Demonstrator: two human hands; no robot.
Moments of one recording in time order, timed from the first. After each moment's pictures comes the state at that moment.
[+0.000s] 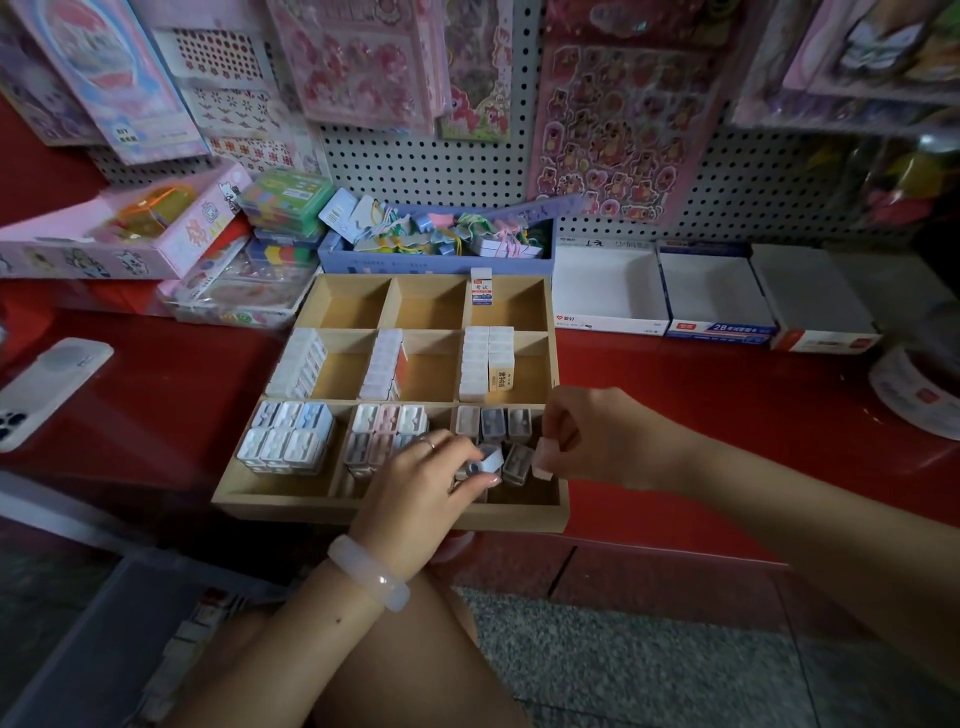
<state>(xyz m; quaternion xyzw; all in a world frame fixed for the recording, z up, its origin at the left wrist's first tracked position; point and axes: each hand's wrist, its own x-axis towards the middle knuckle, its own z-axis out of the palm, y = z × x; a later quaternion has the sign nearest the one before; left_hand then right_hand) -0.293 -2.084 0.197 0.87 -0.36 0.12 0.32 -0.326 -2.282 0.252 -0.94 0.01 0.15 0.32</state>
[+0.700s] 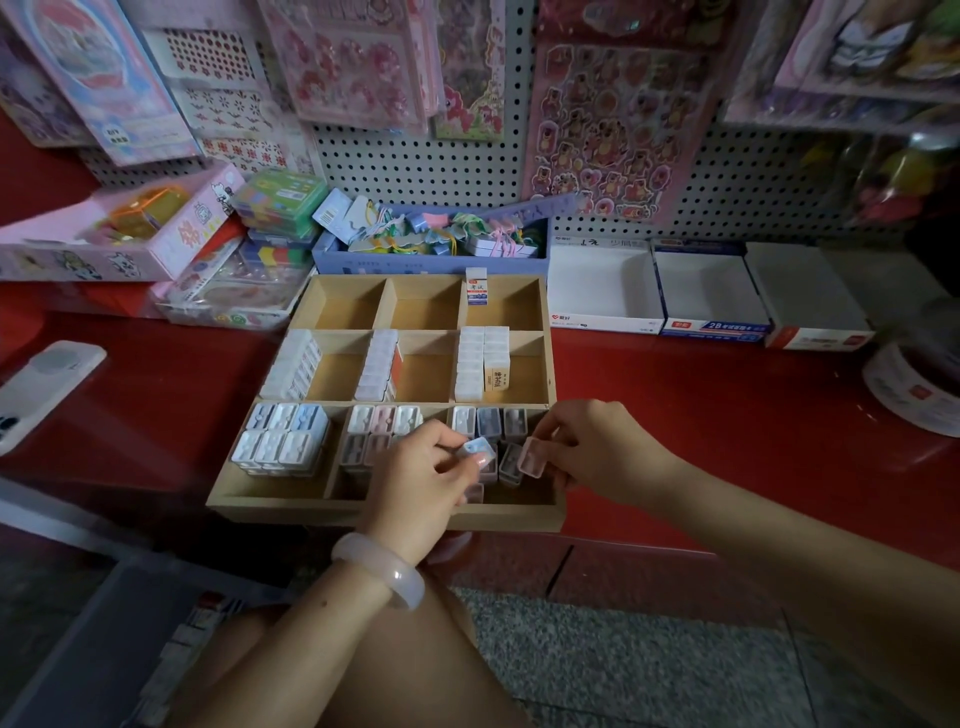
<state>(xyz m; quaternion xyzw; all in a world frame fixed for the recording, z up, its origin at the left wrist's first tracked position) -0.295 -2.097 0.201 0.84 -0.13 -0.10 0.52 -0.330 -2.276 0.231 -0.92 0.09 0.11 0.37</state>
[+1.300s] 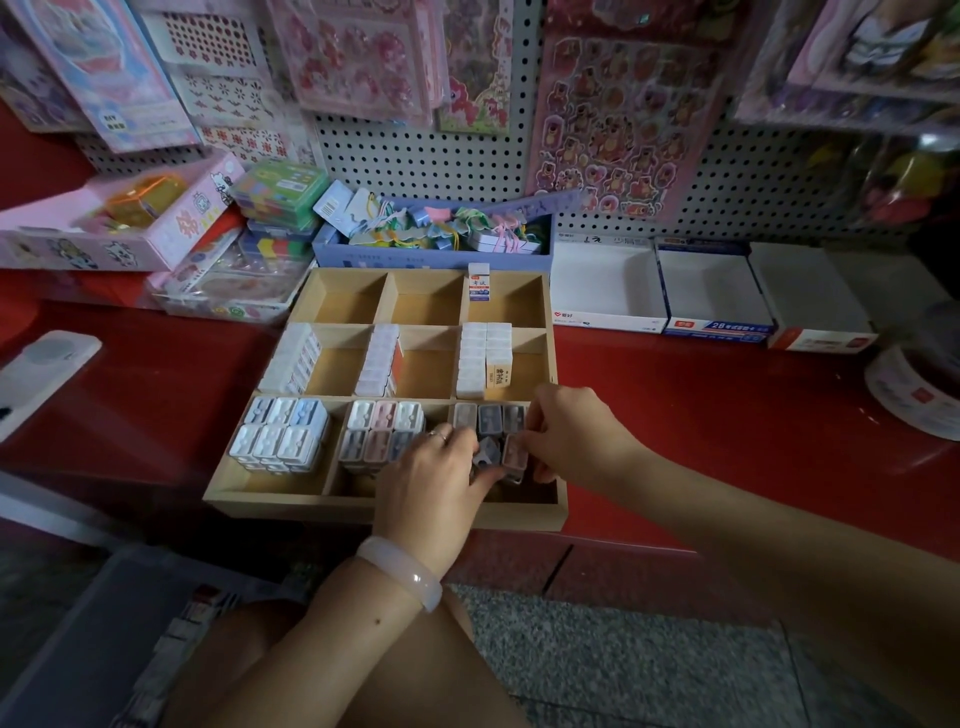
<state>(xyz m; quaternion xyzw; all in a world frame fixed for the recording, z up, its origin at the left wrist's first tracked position) -0.297 -2.106 0.196 0.93 -0.28 0.15 0.17 -0.310 -2.258 0.233 -0.92 0.14 0.13 0.35</state>
